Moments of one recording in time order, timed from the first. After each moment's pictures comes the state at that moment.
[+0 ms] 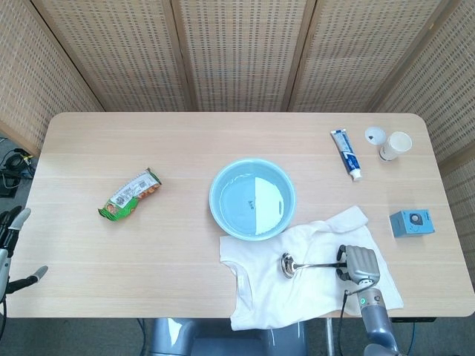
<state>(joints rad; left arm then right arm) 0.00 -1.00 -0.02 -1.85 1.56 1.58 0.12 0.34 -1.57 0.08 -1.49 -0.86 1.11 -0.50</state>
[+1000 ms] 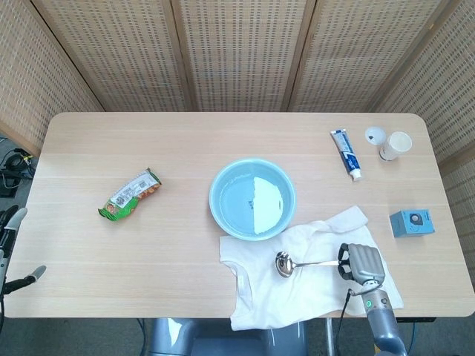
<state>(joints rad) 0.00 -0.99 -0.02 -1.85 1.56 1.59 0.09 0.33 -1.45 0.07 -1.68 -0.91 1.17 -0.50</state>
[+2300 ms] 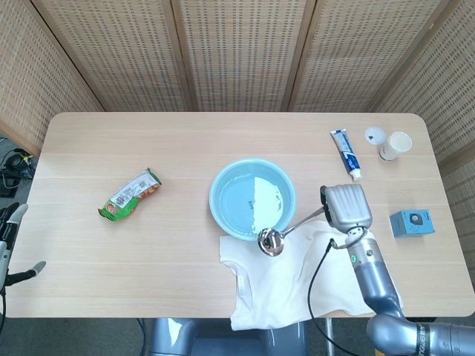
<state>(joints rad) -0.04 -1.01 -0.05 -1.83 1.45 1.50 0.10 0.71 -1.19 0.32 -2.07 -0.59 1.24 -0.97</state>
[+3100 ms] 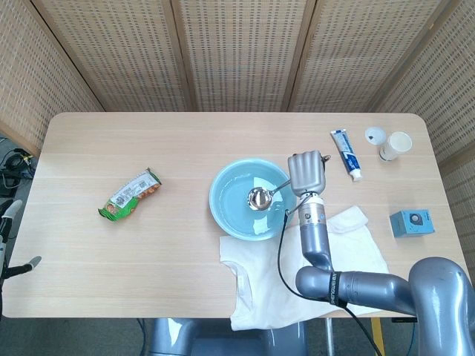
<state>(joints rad) -0.07 -1.02 -0.08 -1.79 1.35 1.44 0.08 1.08 -1.62 0.26 -1.49 -0.45 1.38 -1.32</state>
